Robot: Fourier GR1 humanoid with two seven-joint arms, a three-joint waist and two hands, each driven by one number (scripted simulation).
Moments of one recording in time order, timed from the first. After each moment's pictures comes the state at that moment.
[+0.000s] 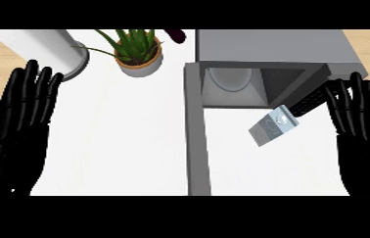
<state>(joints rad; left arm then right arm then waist) -0.03 0.11 -0.01 -2.10 0.02 -0.02 0.01 0.06 -0.09 0.01 -2.10 -0.01 -0.02 -0.02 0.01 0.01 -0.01</state>
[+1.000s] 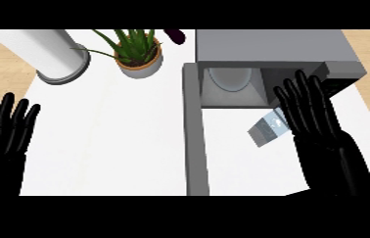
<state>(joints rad) 0.19 0.09 0.14 -2.11 0.19 -0.12 0.02 0.00 -0.01 0.17 -2.11 -0.17 0.00 0.15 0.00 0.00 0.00</state>
